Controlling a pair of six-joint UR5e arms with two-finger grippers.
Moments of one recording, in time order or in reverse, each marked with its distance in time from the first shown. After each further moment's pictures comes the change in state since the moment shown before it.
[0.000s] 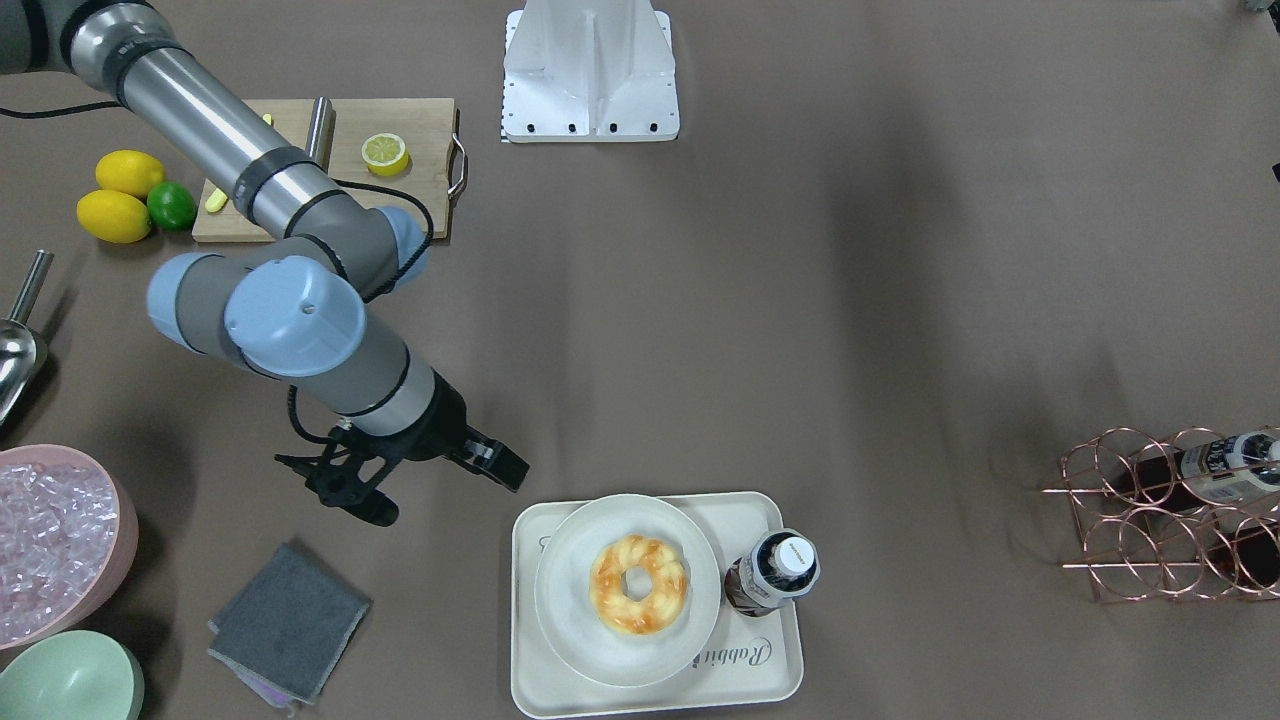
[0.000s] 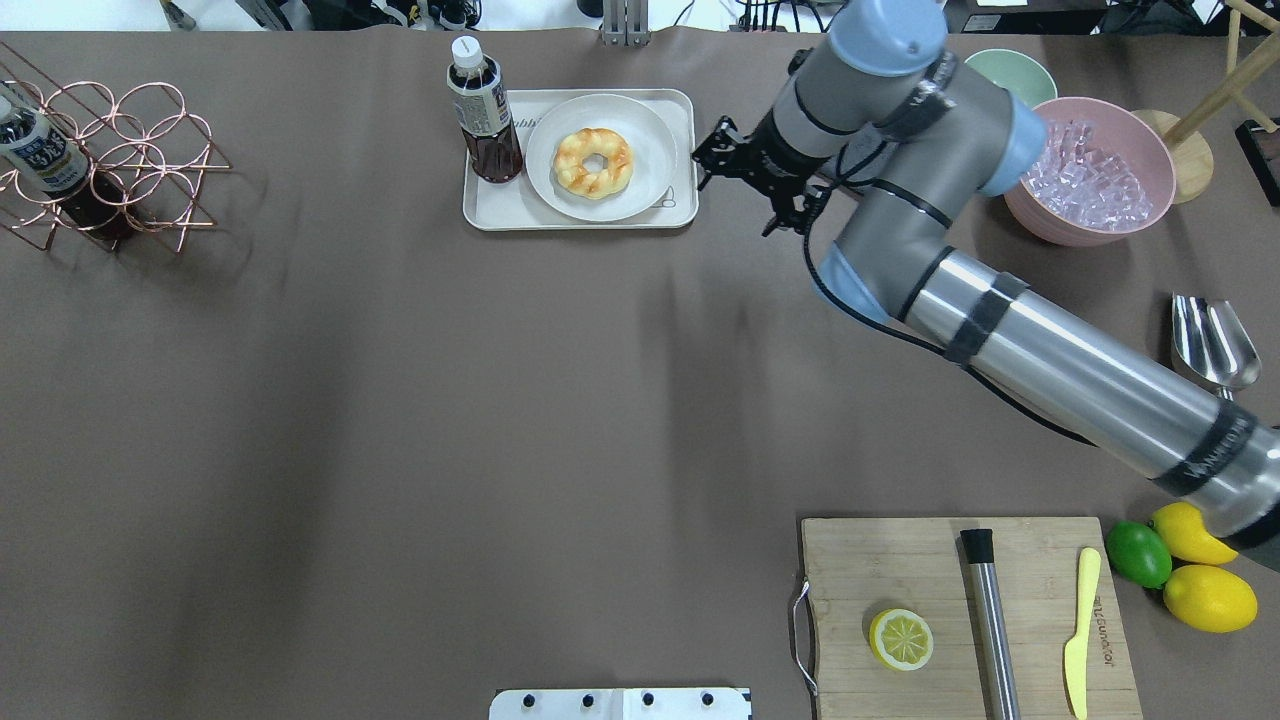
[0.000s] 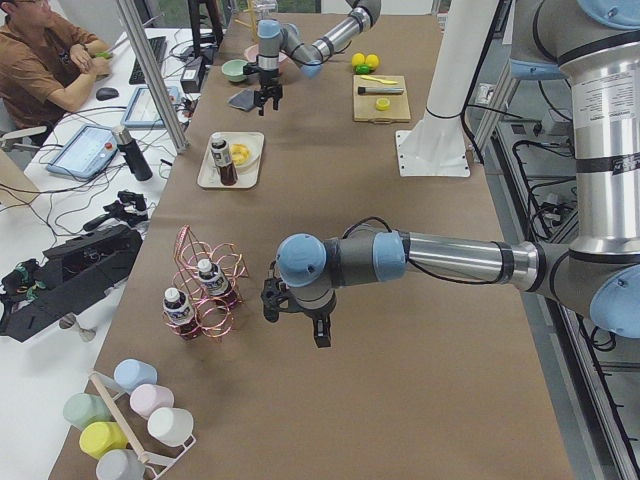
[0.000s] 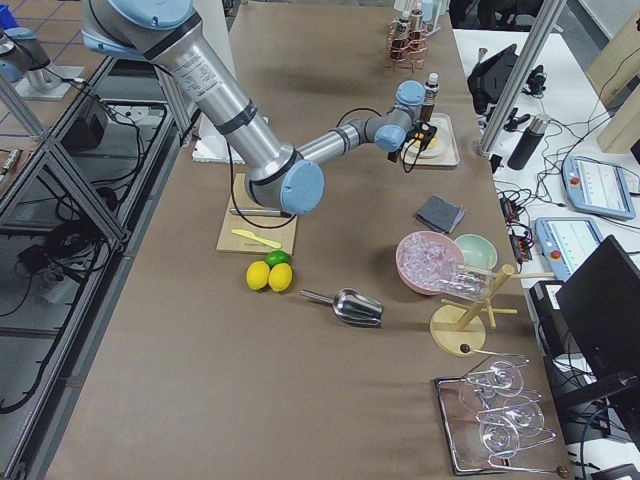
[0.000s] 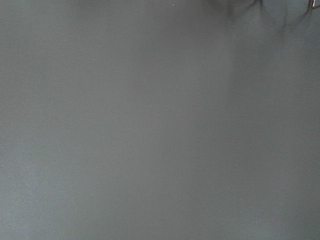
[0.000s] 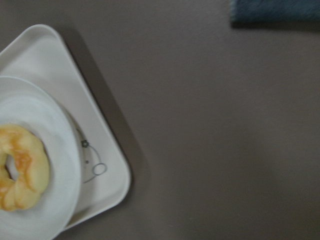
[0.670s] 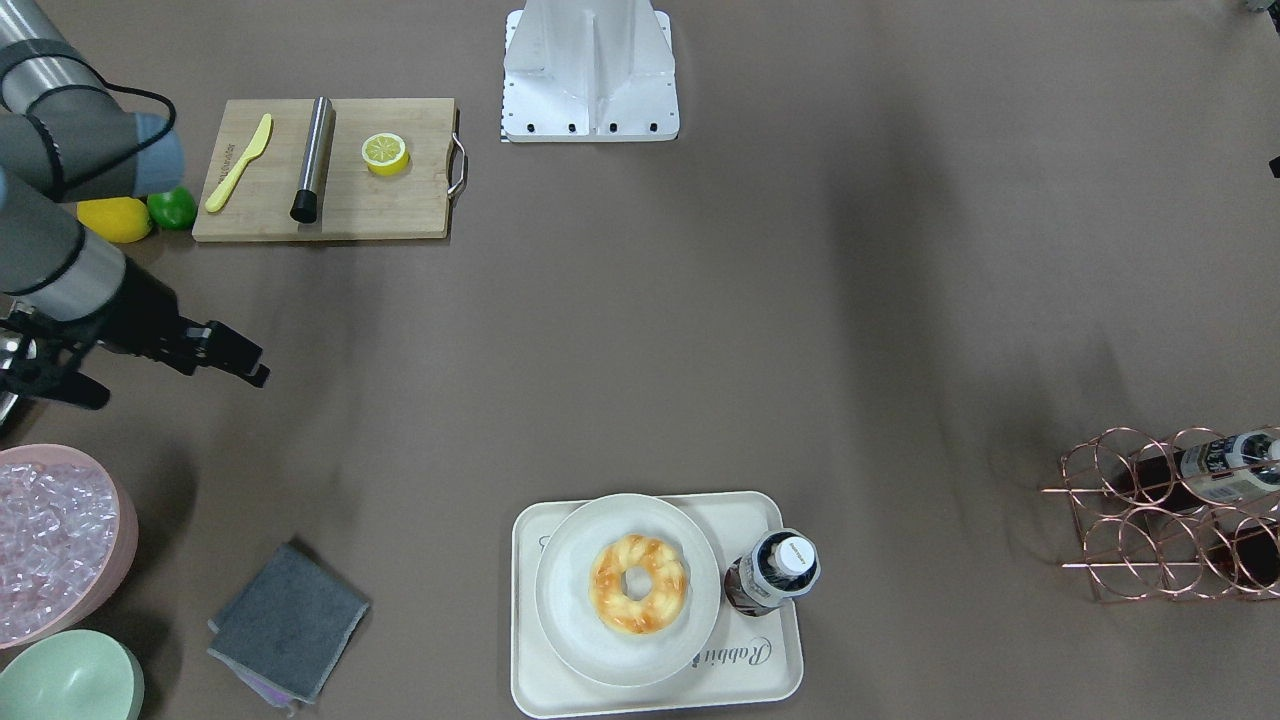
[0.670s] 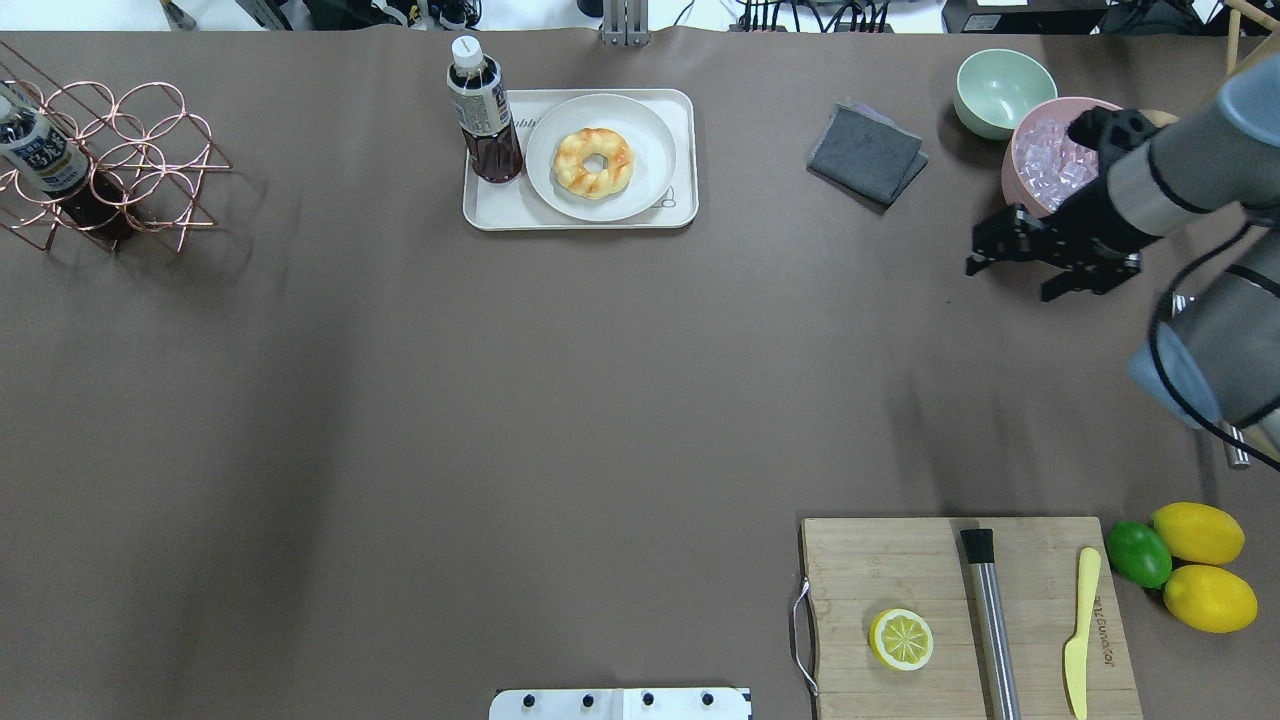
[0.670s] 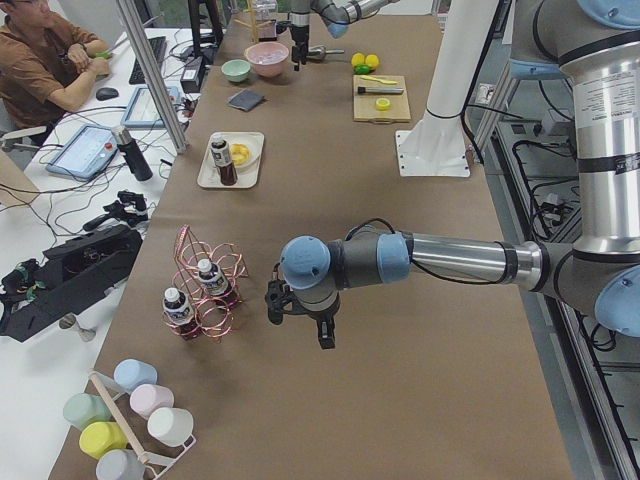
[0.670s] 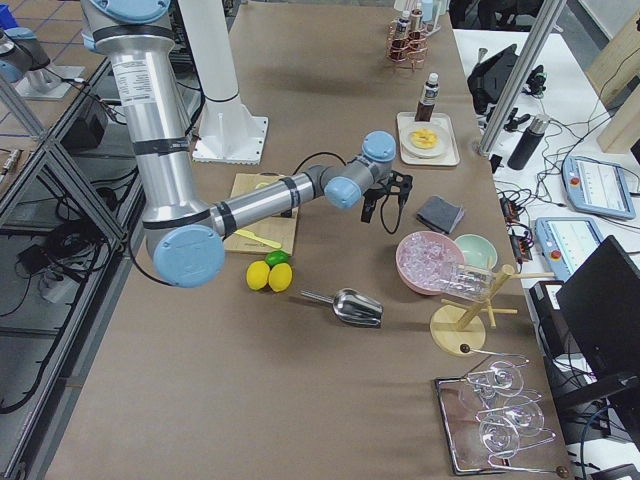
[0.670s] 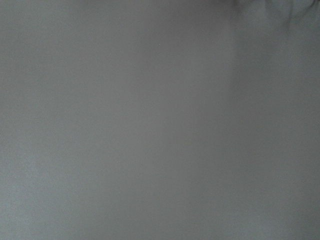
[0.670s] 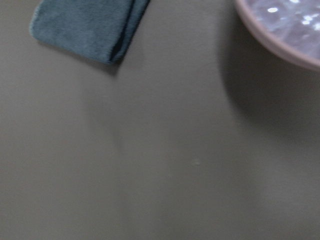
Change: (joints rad) left arm 0.001 0.015 -0.005 0.000 0.000 0.000; right arm 0.166 -0.578 0.501 -0.129 0.114 -0.491
